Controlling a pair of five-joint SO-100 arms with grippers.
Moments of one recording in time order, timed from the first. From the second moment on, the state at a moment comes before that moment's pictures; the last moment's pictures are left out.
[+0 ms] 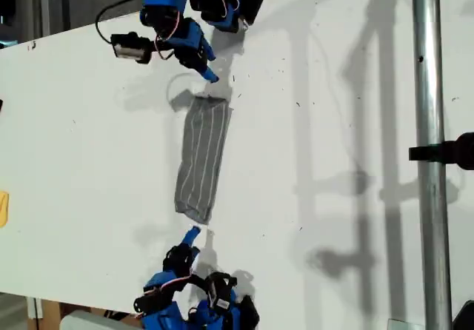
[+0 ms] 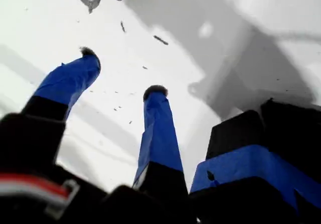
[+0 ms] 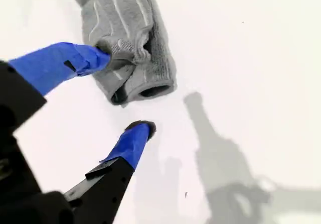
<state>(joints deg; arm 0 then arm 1) -29.1 135.0 129.2 77.2 -57.5 11.6 143.9 130.1 94.6 72.8</state>
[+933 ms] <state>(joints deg) -7.9 199.2 178.3 72.1 -81.1 -4.0 187.9 159.9 87.8 99.0</state>
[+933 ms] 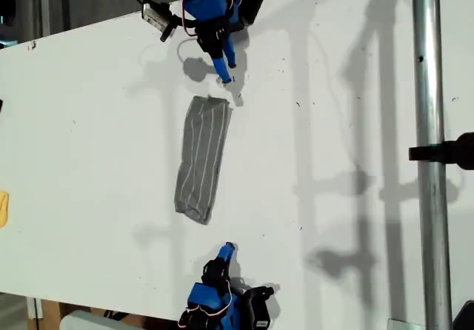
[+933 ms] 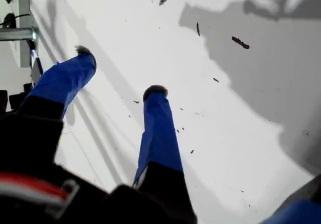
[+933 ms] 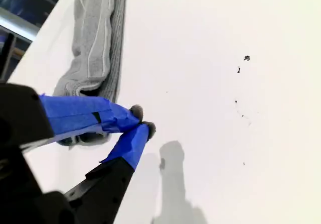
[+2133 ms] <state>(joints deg) -7.9 199.2 178.4 72.1 -80.5 21.4 104.8 133.9 50.0 75.9</state>
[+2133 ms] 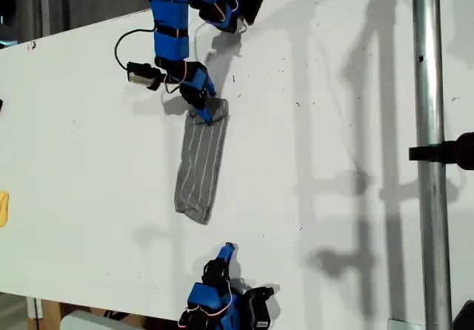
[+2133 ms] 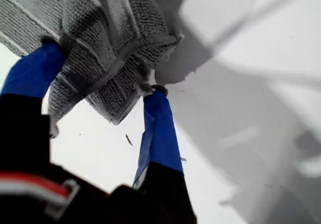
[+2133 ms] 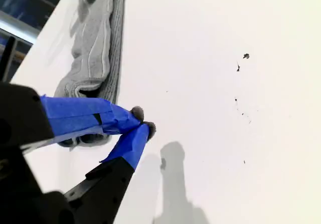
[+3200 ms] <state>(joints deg) -7.6 199.2 178.4 72.1 -80.5 17.9 116.3 126.8 74.5 74.5</state>
